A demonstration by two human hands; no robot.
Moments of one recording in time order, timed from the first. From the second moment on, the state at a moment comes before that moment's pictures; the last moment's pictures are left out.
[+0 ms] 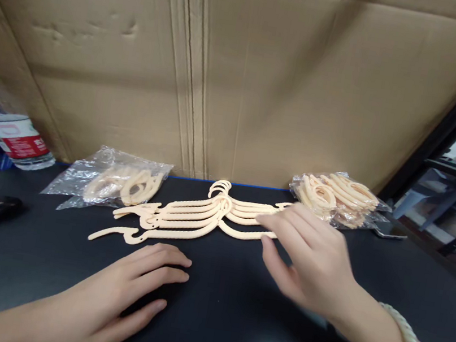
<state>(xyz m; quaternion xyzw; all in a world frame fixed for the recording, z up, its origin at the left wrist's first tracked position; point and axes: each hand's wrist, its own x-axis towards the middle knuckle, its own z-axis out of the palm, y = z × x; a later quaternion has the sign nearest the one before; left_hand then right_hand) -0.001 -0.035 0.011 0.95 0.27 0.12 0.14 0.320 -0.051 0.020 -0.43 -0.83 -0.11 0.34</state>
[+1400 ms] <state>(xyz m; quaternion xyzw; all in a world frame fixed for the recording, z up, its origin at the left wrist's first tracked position) -0.003 -0.022 0.010 0.72 0.44 0.37 0.39 0.304 -0.024 0.022 -0.38 -0.90 -0.07 0.23</state>
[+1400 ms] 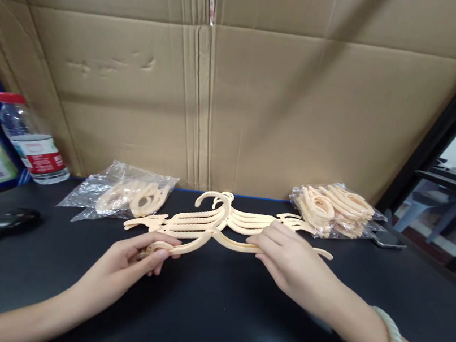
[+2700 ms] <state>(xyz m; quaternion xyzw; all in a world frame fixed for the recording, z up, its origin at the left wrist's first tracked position) 0.011 -0.031 0.007 0.55 0.43 0.44 0.56 0.262 -0.039 0.003 -0.40 -0.60 0.47 0.51</state>
